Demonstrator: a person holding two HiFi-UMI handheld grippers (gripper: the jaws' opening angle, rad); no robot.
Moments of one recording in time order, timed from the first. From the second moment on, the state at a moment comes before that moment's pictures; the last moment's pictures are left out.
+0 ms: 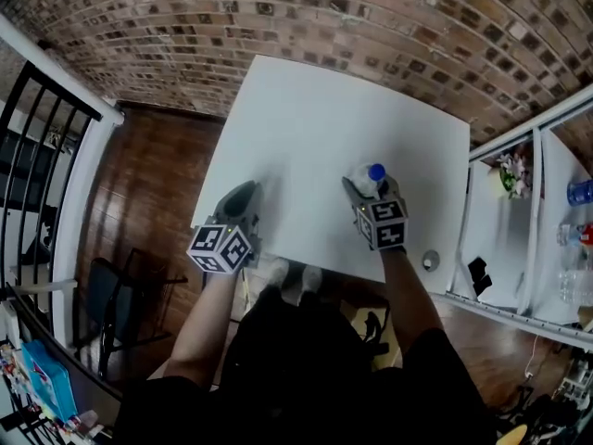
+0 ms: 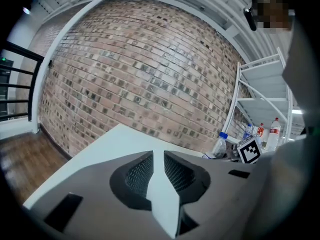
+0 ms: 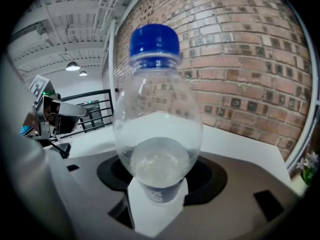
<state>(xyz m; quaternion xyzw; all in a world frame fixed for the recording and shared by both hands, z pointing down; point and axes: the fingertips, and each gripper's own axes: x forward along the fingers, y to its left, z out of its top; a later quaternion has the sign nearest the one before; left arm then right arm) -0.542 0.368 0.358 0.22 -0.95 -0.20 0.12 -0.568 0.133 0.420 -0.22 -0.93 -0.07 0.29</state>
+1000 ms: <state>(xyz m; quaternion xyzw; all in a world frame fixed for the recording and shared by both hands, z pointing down) -0.554 0.411 0.322 0.27 -0.94 -0.19 0.07 -0.513 0.094 0.387 -0.11 -0.97 0.01 0.23</state>
